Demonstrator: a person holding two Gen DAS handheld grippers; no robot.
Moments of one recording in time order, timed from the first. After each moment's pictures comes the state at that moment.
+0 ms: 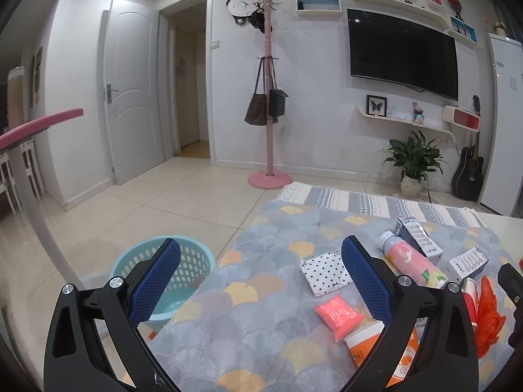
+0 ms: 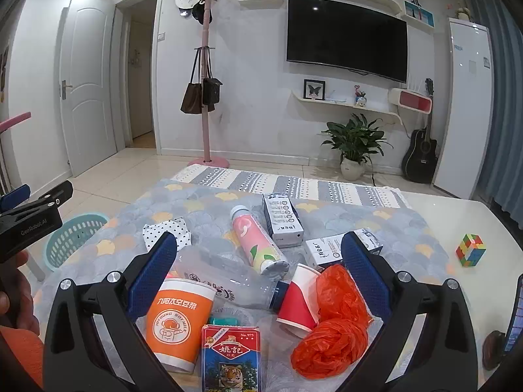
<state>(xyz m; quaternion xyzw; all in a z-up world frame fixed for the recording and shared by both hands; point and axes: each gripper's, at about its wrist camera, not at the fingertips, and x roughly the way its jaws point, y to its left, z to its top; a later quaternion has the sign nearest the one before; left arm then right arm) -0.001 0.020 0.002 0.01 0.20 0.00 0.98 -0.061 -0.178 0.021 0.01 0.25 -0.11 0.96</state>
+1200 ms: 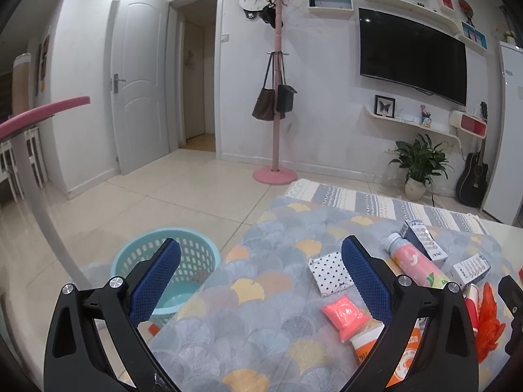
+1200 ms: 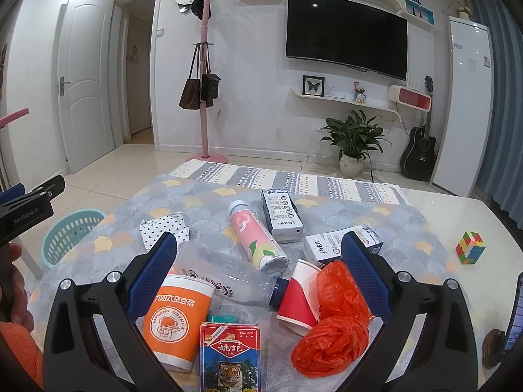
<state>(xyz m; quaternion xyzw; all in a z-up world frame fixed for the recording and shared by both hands) 0.001 0.034 0.004 -0.01 0.21 0.01 0.98 -0.060 -0.182 0.017 0.01 0.26 -0.11 0.96</state>
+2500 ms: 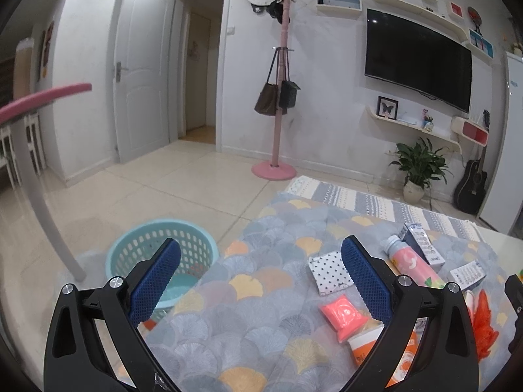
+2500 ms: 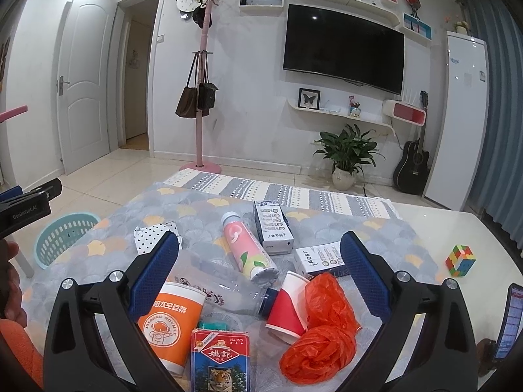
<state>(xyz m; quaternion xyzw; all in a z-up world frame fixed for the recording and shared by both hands) 0.010 0.043 0.002 -0.04 0.23 0.01 0.97 -0.064 -0.180 0.026 -0.02 0.23 -0.12 0.96</state>
